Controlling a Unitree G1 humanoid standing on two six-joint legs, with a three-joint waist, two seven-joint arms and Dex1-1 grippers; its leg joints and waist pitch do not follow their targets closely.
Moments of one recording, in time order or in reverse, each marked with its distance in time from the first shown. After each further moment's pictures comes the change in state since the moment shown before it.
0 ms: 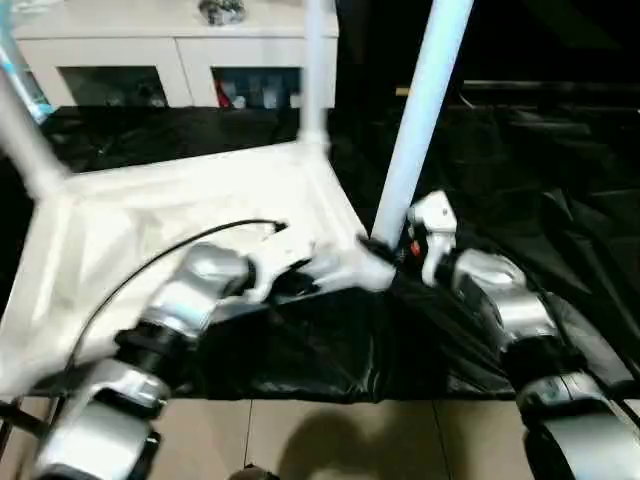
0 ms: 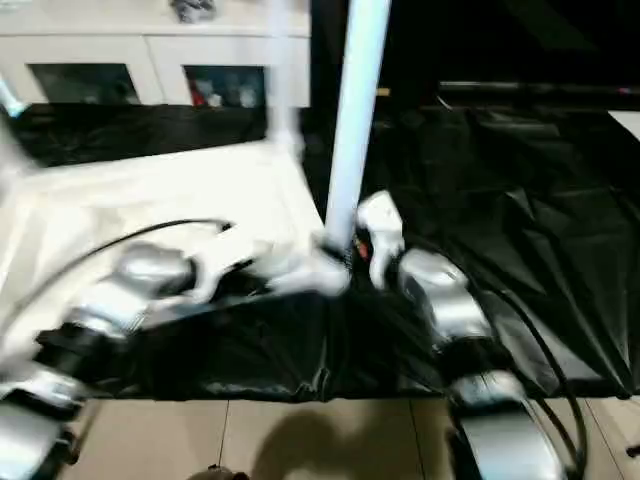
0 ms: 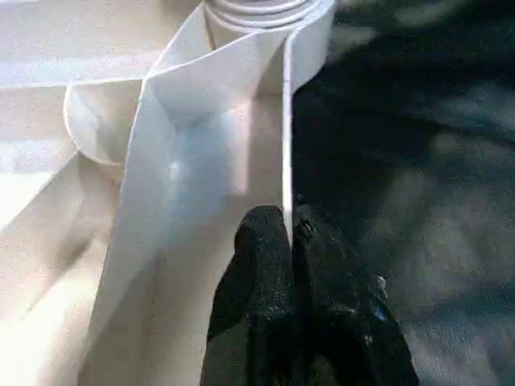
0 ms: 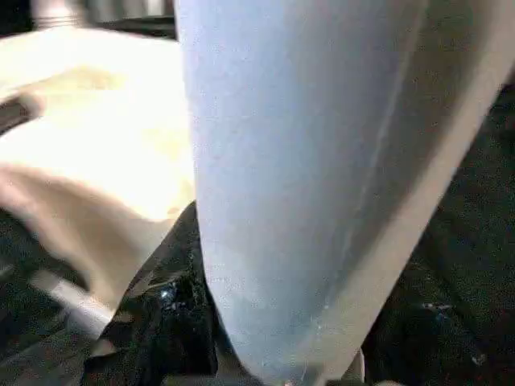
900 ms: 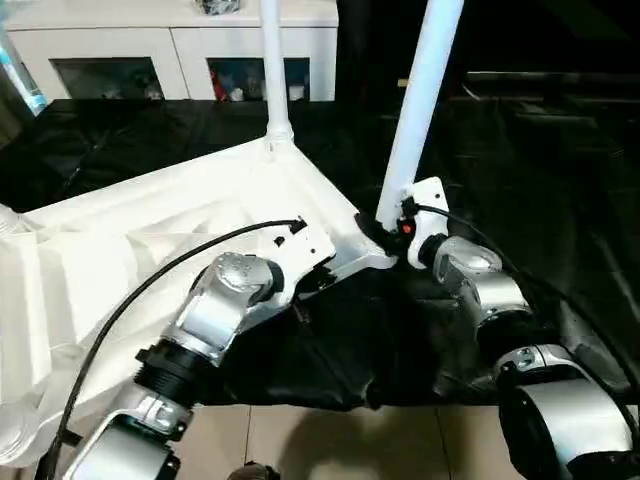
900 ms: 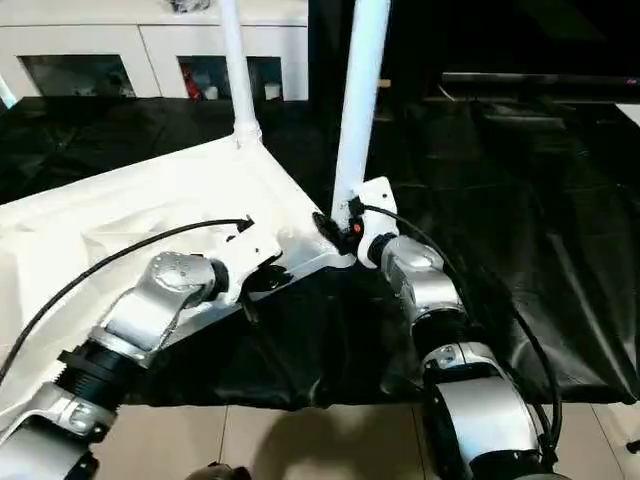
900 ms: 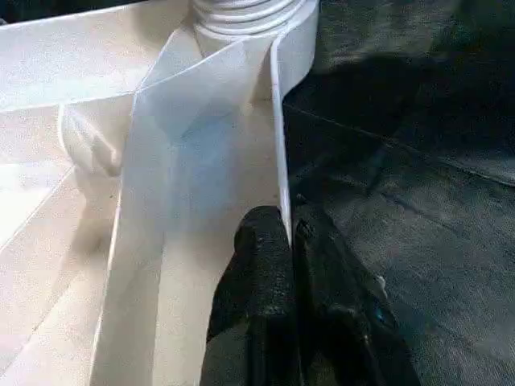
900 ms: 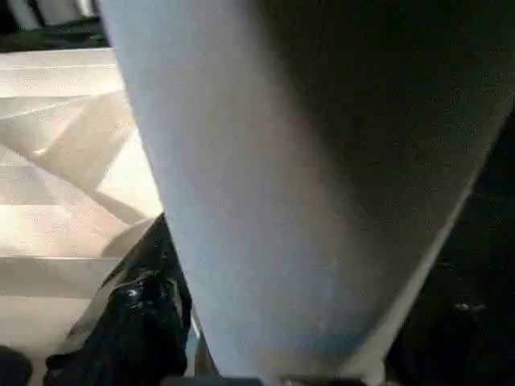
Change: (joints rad) left arm 0.072 -0.031 -0.012 -0.164 0.025 0.090 0.069; right arm -0.101 0.065 -0.066 0.176 -0.014 -0.013 -0.041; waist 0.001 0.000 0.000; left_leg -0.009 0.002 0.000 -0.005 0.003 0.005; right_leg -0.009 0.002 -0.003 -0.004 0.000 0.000
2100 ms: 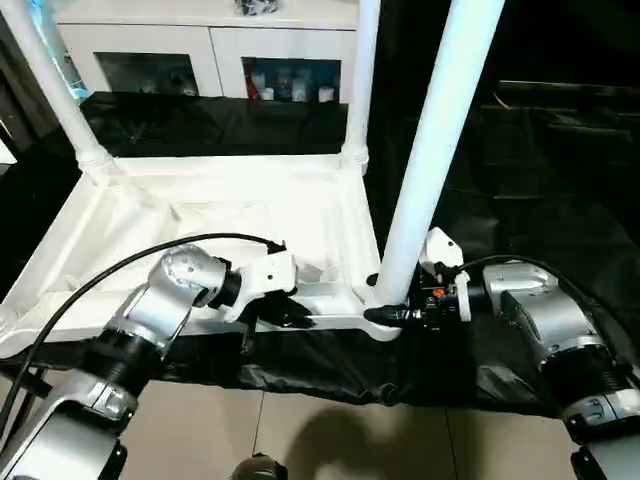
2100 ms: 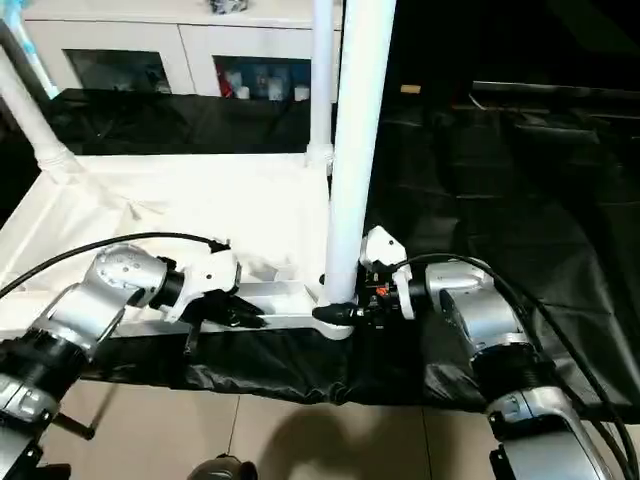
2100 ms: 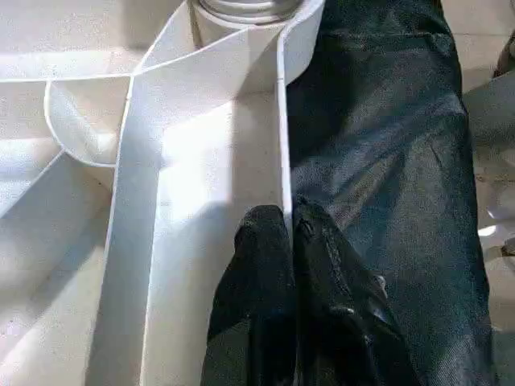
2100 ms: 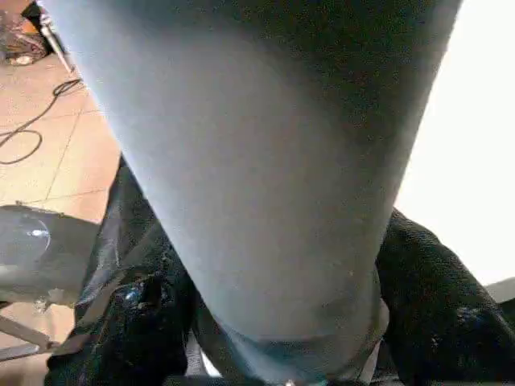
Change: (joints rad) left arm -0.029 0.193 -0.038 0.153 -0.091 -0.357 -0.471; right arm 0.228 -0.258 0.199 -0.425 0.026 0.172 0.686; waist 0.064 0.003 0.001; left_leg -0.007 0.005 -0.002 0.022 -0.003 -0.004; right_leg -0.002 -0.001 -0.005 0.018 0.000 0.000
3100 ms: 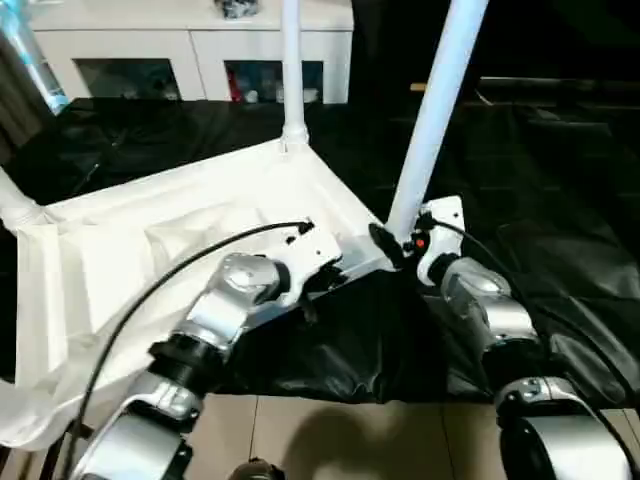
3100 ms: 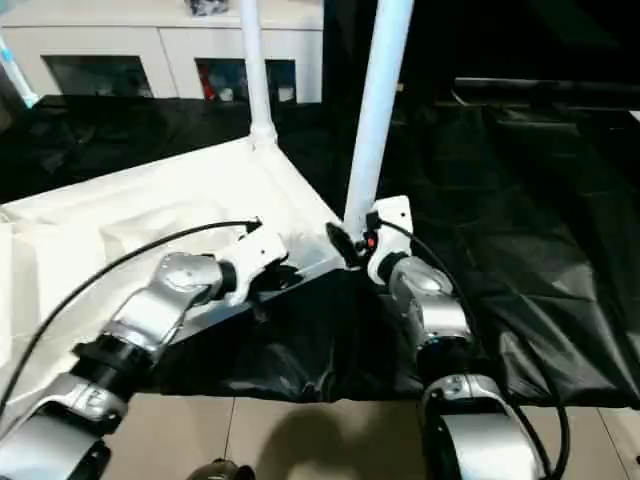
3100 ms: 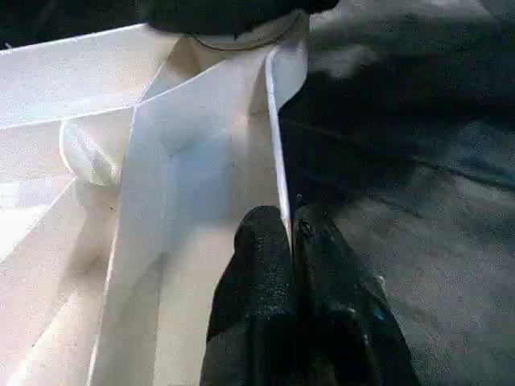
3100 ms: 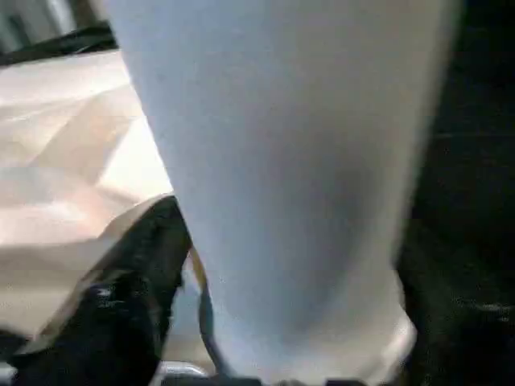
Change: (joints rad) left arm -0.010 -0.228 0.042 0.029 0.089 0.133 0.416; right arm -0.067 0.246 -0.246 0.247 -0.014 -0.103 -0.696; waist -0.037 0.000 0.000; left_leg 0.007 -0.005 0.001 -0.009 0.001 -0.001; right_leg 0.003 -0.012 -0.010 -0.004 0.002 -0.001
